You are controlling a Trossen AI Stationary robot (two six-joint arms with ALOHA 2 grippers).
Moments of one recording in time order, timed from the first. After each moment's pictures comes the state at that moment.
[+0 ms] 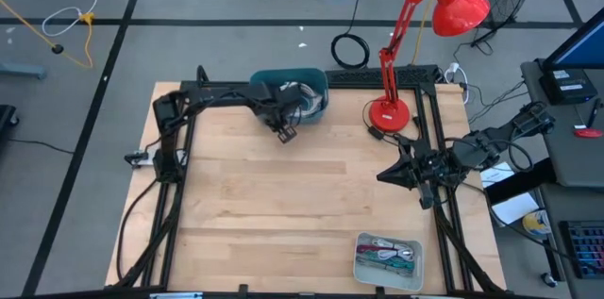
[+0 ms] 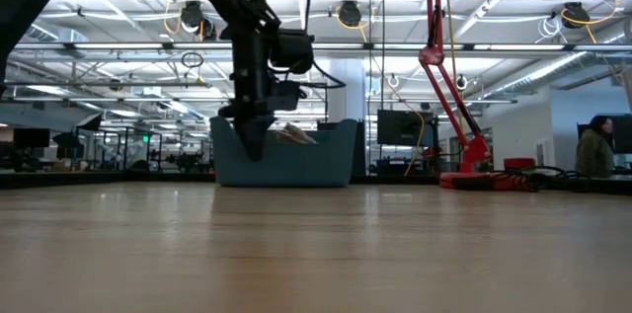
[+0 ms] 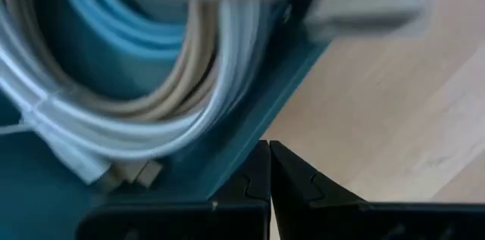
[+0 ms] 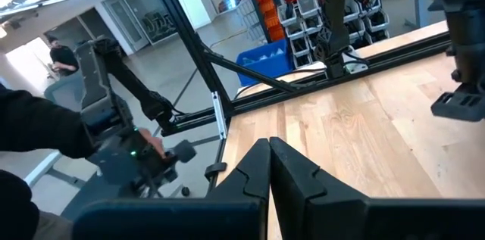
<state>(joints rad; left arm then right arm) 0.43 1.95 1.45 -0.90 -0.08 -0.21 0.49 0.73 0.83 -0.22 0.29 0.49</state>
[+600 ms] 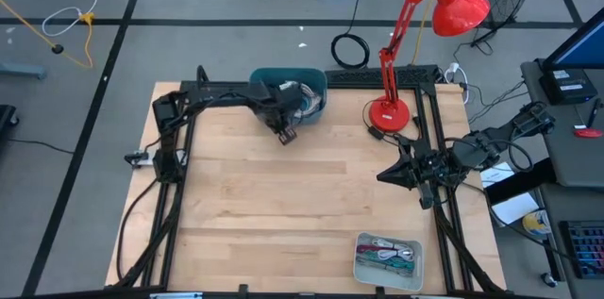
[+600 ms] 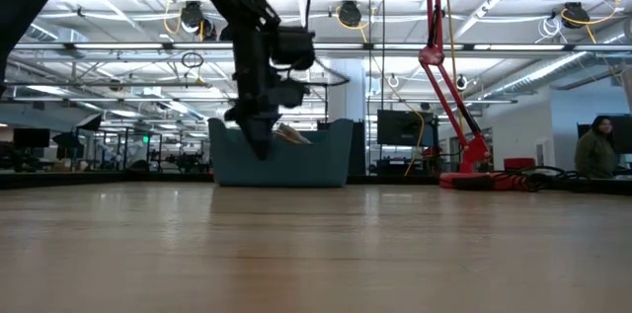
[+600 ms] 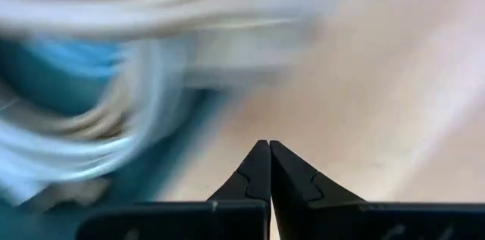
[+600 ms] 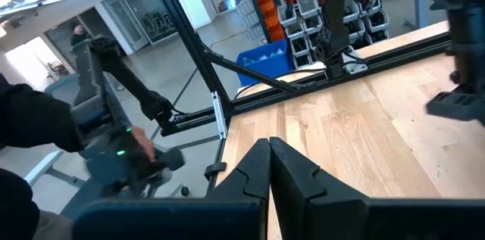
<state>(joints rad) 0.42 1.95 1.45 -0.91 0.02 -0.16 0.49 0.73 0.83 -0.22 0.29 0.49</state>
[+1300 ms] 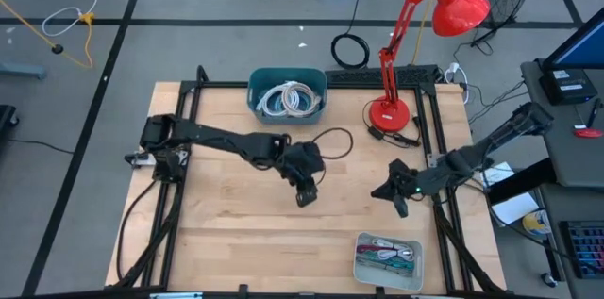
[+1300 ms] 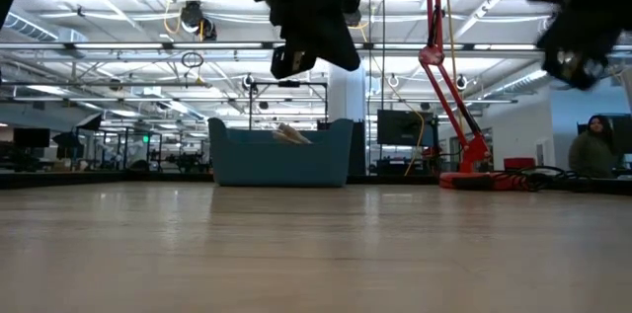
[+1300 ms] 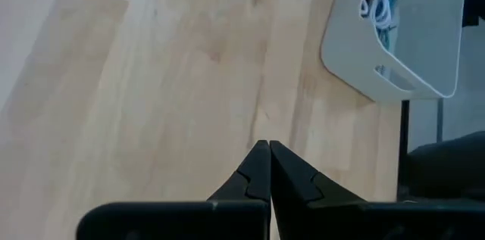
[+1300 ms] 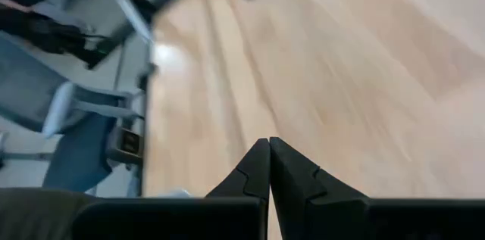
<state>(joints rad) -0.05 1.86 1.45 -0.48 0.26 -0.46 0.52 0.74 0.43 -0.20 0.29 0.89</state>
